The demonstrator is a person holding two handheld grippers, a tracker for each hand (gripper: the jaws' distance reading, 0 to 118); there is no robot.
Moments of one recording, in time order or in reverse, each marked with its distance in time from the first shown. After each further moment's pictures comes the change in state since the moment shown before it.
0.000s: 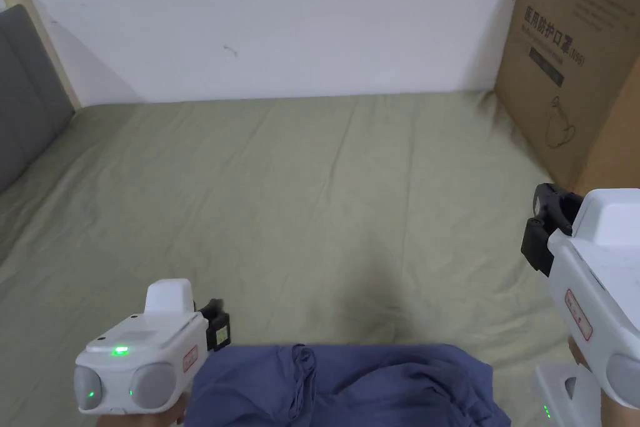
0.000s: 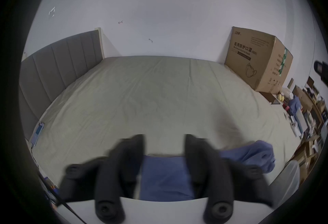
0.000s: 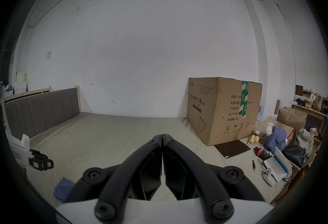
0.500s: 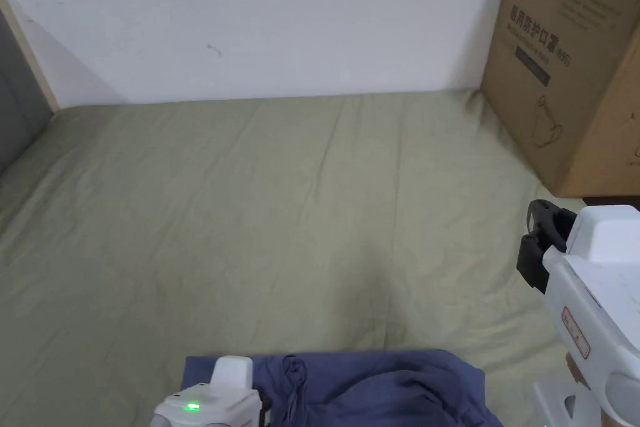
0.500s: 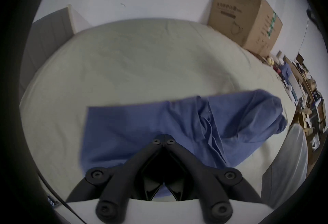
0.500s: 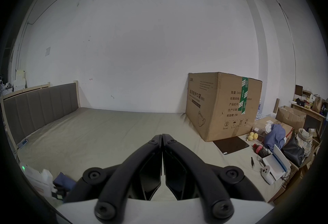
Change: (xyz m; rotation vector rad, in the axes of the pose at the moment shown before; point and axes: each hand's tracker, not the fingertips) left arm 0.063 -0.090 -0.075 -0.331 -0.169 -0.097; right arm 0.006 -0.011 -0.005 -0.044 -0.013 0.010
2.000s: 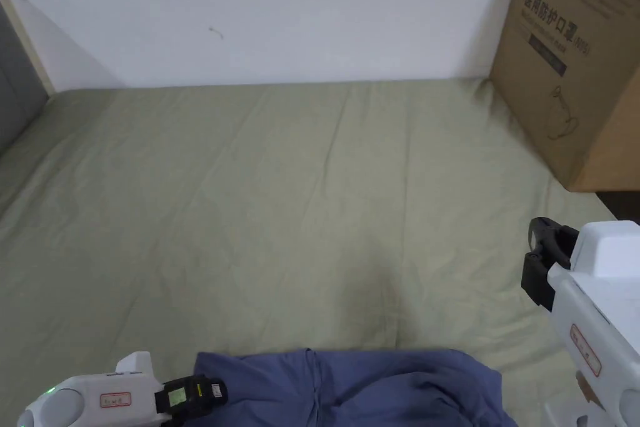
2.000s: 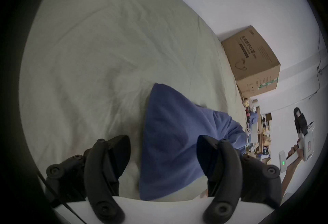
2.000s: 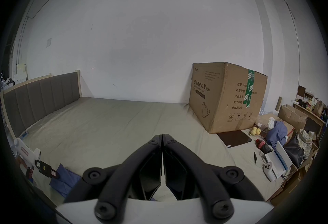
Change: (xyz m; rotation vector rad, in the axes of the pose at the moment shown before) left arm -0.175 0.006 -0.003 -0.138 -0.362 0.507; right arm -0.020 -0.014 -0.018 -0.089 0.028 0.032
